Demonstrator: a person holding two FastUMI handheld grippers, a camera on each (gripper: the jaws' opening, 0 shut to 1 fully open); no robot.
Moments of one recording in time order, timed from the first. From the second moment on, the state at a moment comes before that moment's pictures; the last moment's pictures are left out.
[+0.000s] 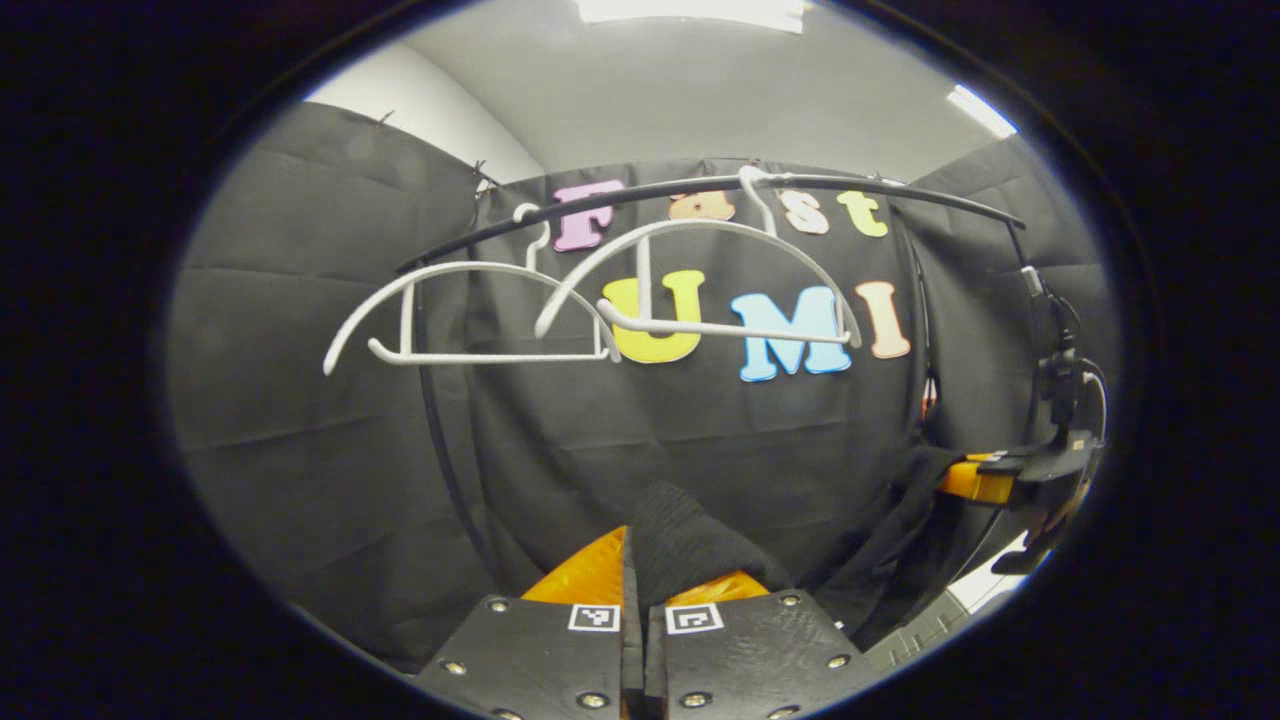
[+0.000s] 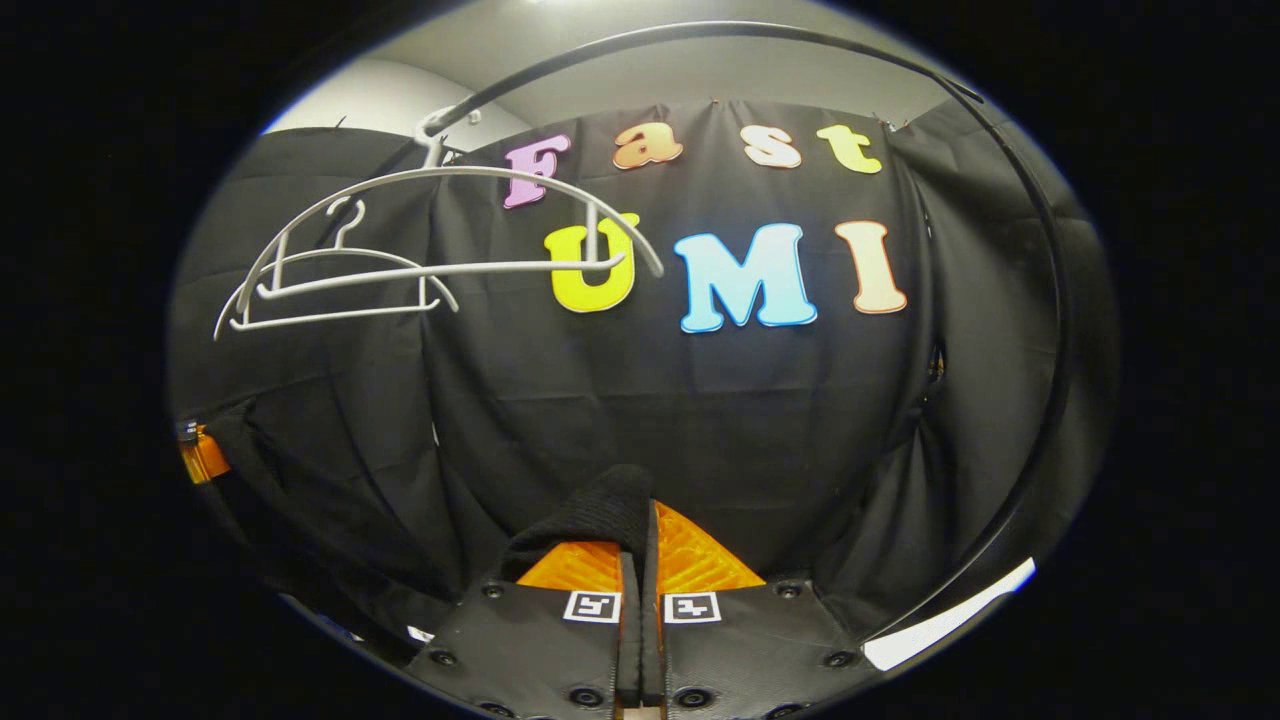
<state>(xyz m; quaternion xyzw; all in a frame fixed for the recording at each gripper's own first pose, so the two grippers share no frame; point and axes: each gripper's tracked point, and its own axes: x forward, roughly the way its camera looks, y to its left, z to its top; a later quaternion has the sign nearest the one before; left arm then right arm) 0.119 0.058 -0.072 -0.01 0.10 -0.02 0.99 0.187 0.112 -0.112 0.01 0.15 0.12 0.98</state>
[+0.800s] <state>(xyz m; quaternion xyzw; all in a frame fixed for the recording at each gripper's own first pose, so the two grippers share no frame) 0.105 -0.003 -0.199 0.00 0.19 -0.08 0.98 0.112 0.178 -0.230 0.01 0.24 0.16 0.96</state>
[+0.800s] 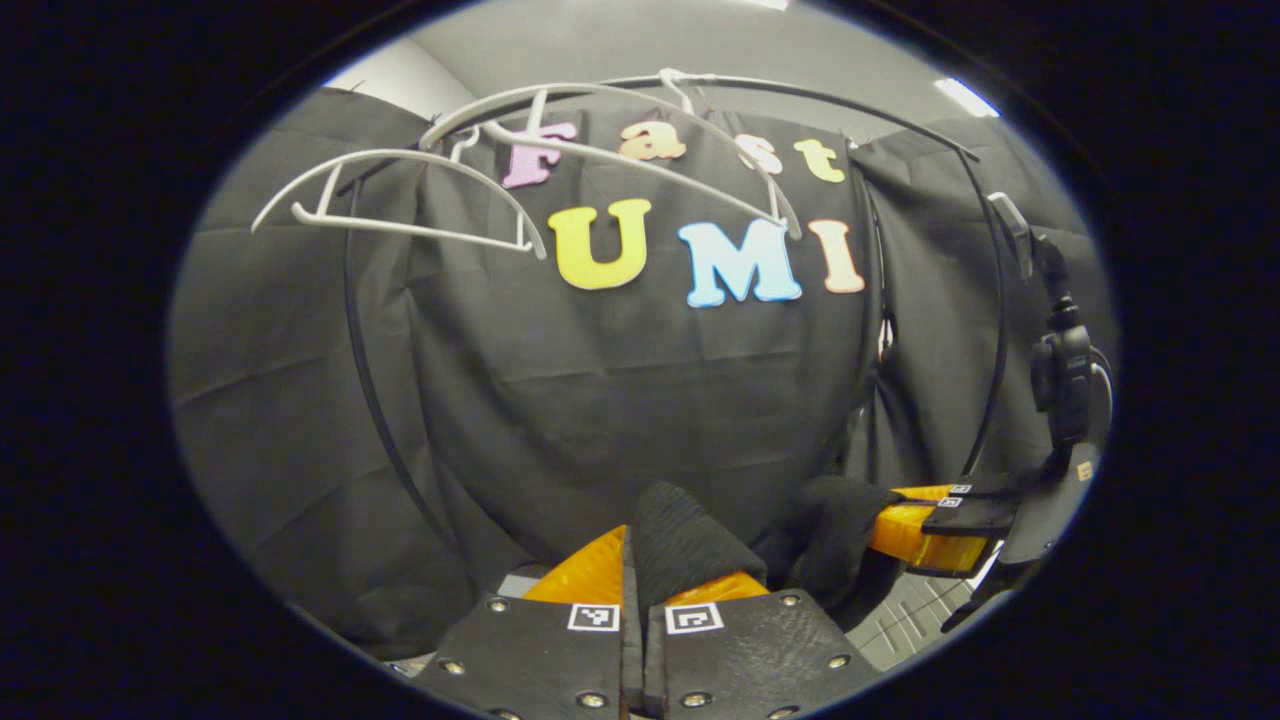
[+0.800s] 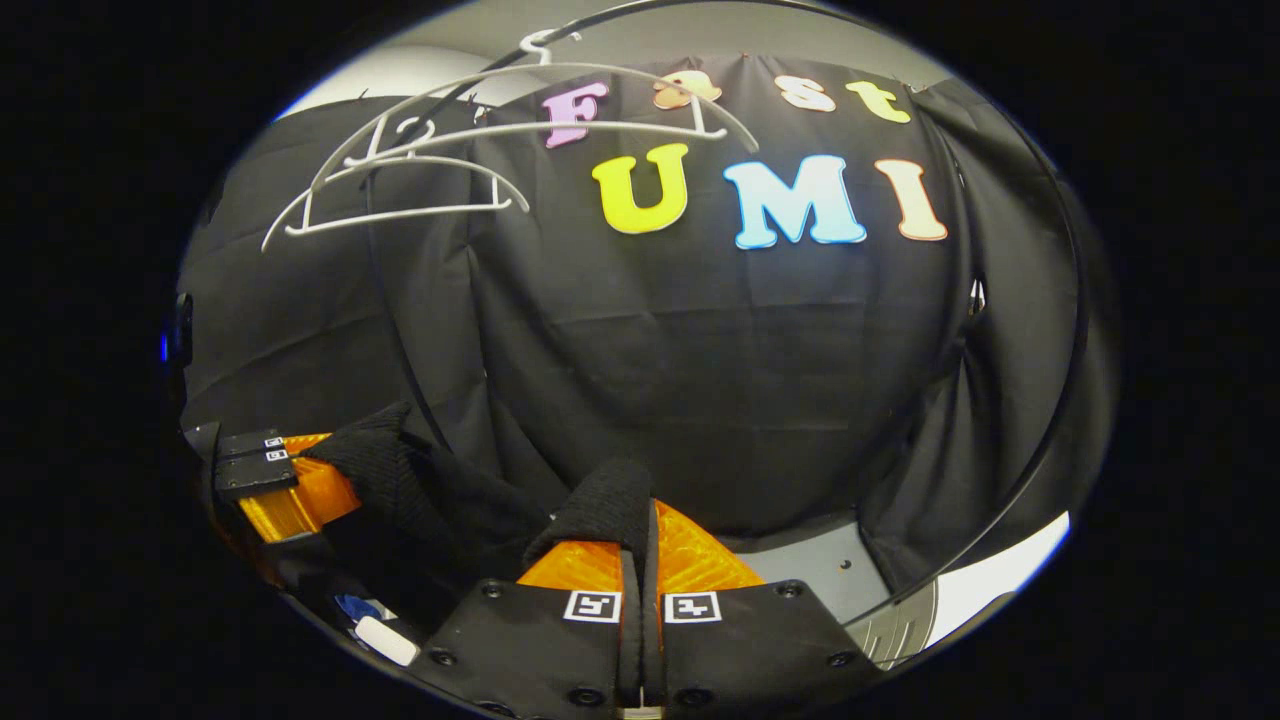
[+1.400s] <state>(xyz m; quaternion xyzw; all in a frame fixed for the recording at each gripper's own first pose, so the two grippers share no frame) 0.093 -0.001 -0.325 0.03 0.32 -0.10 0.94 0.073 0.164 -0.337 -0.03 0.34 0.12 0.93</state>
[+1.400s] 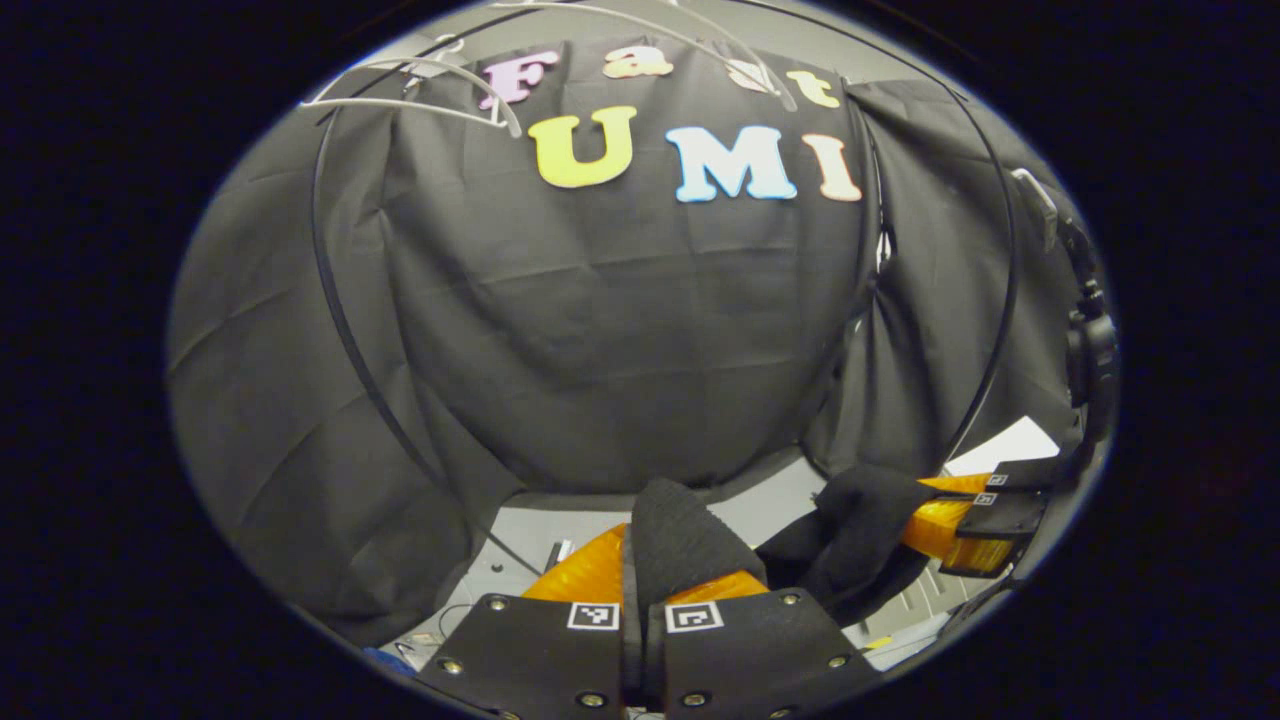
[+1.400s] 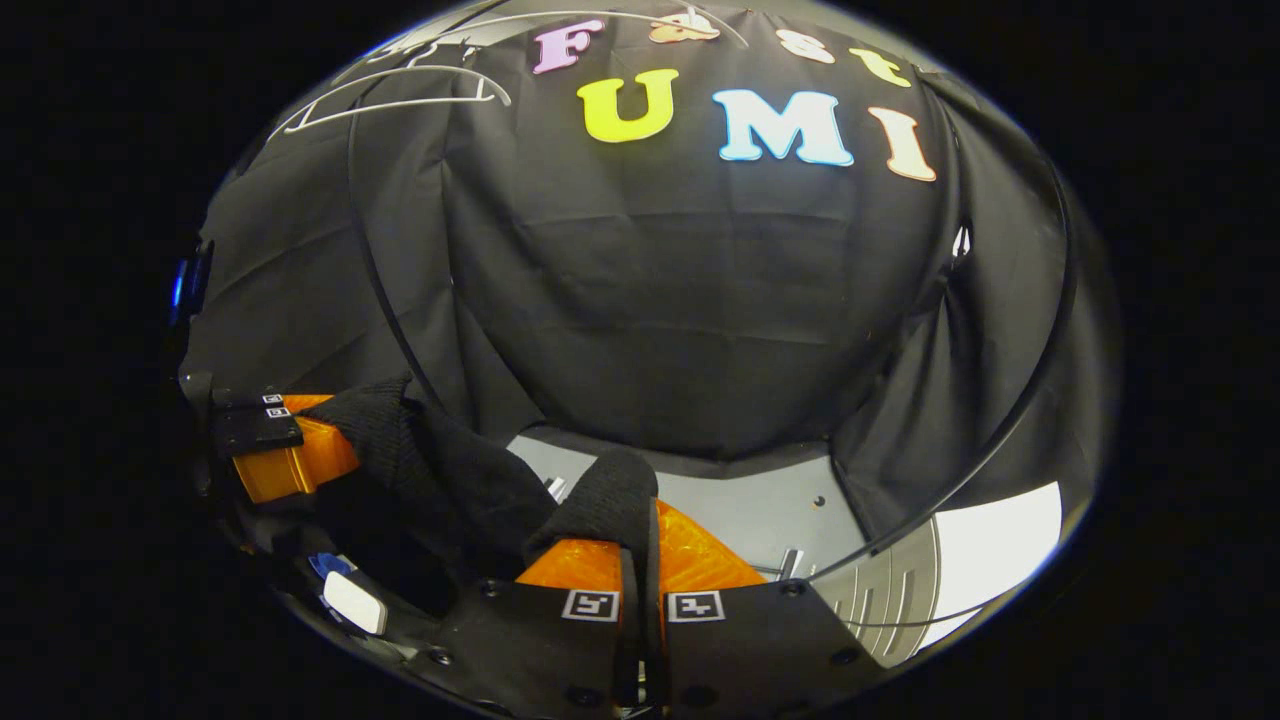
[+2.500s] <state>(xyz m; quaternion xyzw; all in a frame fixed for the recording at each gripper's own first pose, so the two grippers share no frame) 0.078 0.032 -0.346 0.04 0.35 -0.05 0.94 0.054 0.154 -0.340 -0.04 0.34 0.10 0.94</state>
